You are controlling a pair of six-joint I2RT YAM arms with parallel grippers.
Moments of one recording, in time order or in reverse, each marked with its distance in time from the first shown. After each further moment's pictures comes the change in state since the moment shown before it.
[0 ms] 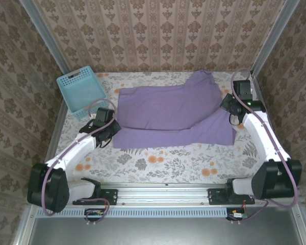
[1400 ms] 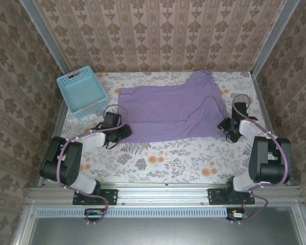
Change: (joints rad) left arm 0.007 0.265 -0.117 0.338 0.237 0.154; right arm -0.156 0.145 -0.394 0.181 -0.178 0.220
